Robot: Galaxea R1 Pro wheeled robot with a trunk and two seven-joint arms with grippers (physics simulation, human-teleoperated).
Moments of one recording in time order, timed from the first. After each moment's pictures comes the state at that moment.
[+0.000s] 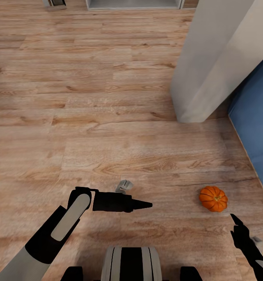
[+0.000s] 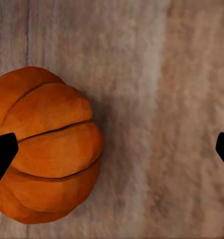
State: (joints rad) left arm -0.60 0.13 -0.50 -1.52 1.04 1.05 -0.27; right arm -0.53 -0.35 -0.60 -0.21 -1.11 0.18 0.63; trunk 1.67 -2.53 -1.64
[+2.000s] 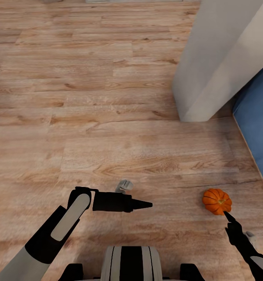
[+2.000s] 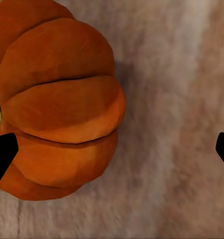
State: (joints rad) left arm -0.60 0.13 -0.50 -1.53 1.04 1.05 -0.27; right arm -0.54 -0.34 -0.50 -0.24 -1.11 0.18 0.63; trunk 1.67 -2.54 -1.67
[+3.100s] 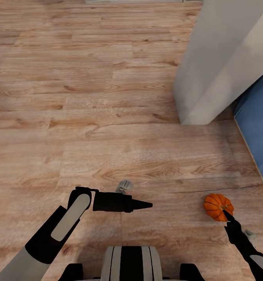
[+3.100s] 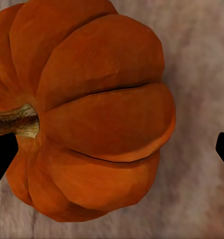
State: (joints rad) left arm -0.60 0.13 -0.50 -1.53 1.04 1.05 -0.26; right arm -0.54 -0.34 -0.47 -0.25 -1.11 0.18 0.63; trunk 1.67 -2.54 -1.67
